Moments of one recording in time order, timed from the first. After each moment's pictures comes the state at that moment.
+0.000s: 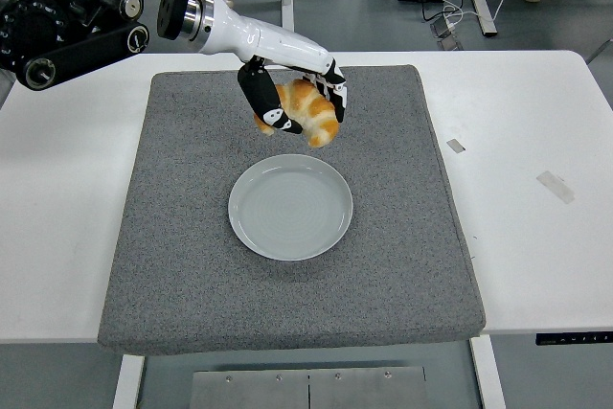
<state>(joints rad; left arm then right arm) -1.71 0.30 0.36 -0.94 1.11 -0.32 -0.61 -0.09 0.00 0.05 0.26 -0.15 0.01 0.25</state>
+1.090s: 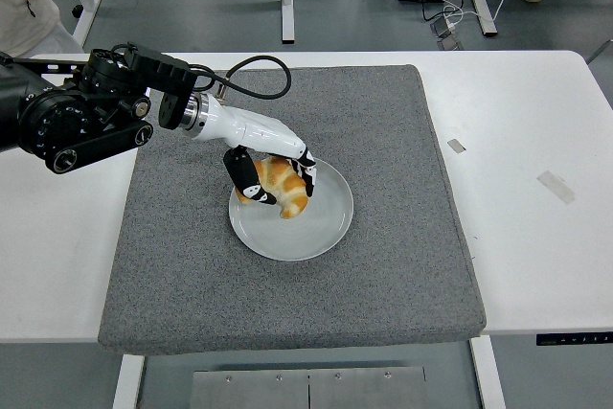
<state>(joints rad) -1.47 0.28 0.36 -0.92 1.26 -0.21 -0.61 -0.09 0.00 0.05 0.26 -0.15 0.01 0.25</state>
